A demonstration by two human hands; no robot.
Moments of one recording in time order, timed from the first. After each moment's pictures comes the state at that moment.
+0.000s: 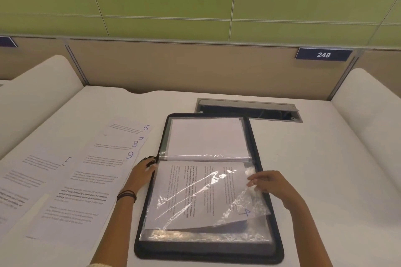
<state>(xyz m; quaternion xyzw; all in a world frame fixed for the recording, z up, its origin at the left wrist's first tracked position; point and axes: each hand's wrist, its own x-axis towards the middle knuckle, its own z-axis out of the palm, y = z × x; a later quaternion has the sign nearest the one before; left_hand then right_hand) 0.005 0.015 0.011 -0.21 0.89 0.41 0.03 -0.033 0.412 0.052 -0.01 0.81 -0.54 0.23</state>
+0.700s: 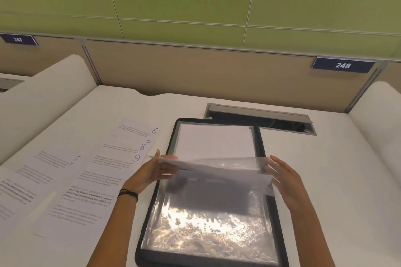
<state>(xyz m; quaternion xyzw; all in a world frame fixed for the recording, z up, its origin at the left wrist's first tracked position) -0.004 0.017 0.046 -0.10 0.66 0.74 0.12 -0.061 0.404 0.068 0.06 0.62 -0.78 0.10</state>
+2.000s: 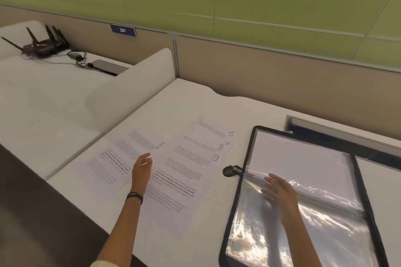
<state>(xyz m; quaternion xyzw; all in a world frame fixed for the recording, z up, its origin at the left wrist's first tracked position) 0.109 -0.203 -0.002 -0.43 0.65 0.59 -0.24 -0.035 0.168 0.012 0.05 0.66 -0.73 0.19</state>
